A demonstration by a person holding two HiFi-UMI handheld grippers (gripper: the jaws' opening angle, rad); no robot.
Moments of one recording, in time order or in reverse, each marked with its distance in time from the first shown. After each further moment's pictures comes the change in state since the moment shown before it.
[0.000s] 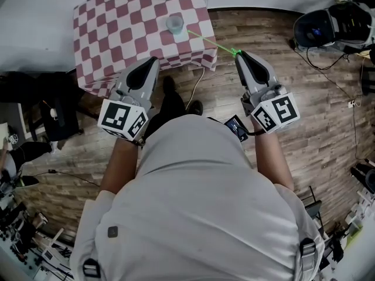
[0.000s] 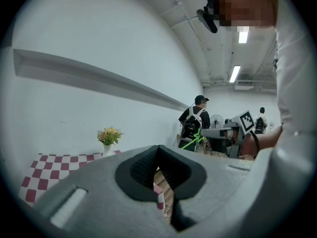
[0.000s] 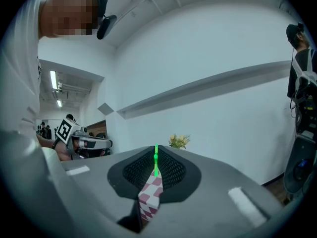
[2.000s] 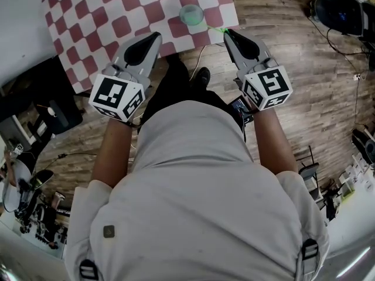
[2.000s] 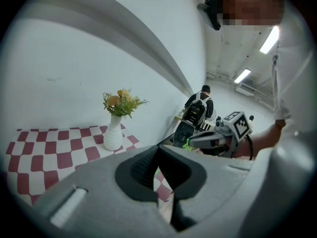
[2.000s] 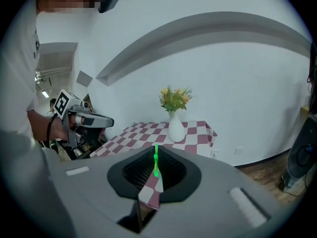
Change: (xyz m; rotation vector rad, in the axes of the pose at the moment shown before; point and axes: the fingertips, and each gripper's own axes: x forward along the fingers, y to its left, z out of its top) left arm 0.122 0.173 -0.084 -0.167 0.270 -0.153; right arm 0.211 -0.054 -0.139 0.086 0.399 -0.058
